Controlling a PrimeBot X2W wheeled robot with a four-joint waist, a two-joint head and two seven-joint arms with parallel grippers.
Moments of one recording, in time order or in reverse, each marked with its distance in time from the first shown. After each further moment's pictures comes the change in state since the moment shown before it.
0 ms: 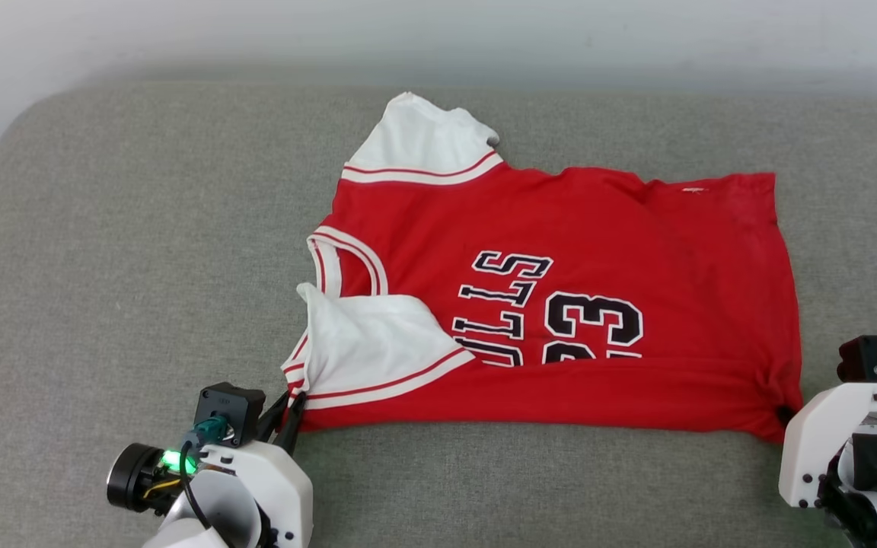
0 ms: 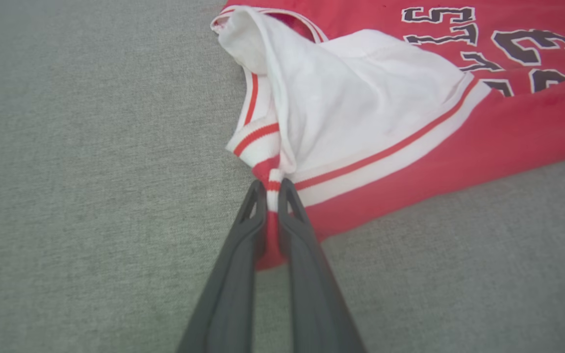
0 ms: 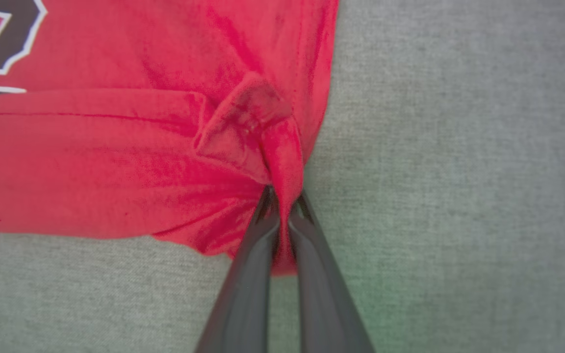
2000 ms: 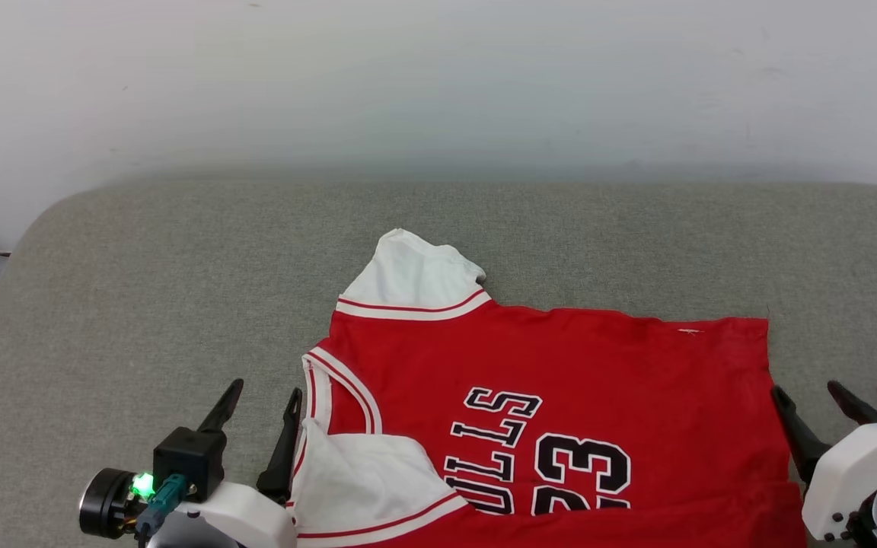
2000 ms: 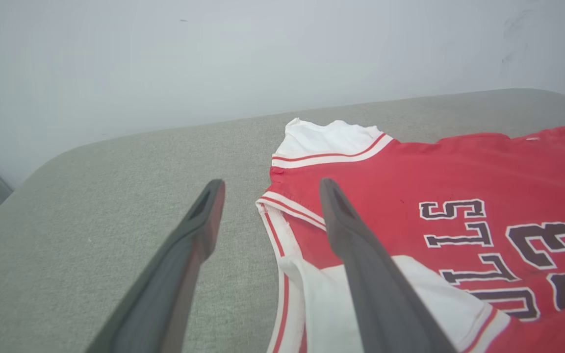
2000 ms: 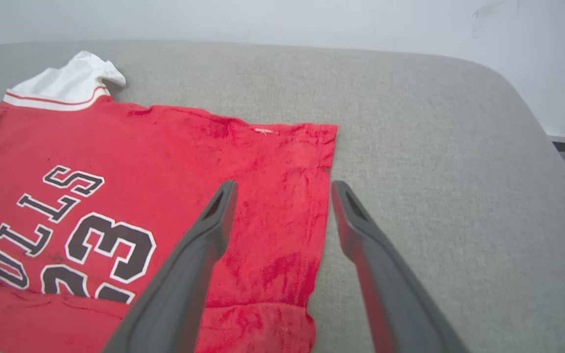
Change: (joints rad) left arm 0.104 0.017 0.029 -0.017 0.008 0.034 -0.277; right arm 0.187 -0.092 0.066 -0.290 0.136 0.000 -0.197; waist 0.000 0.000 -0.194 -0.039
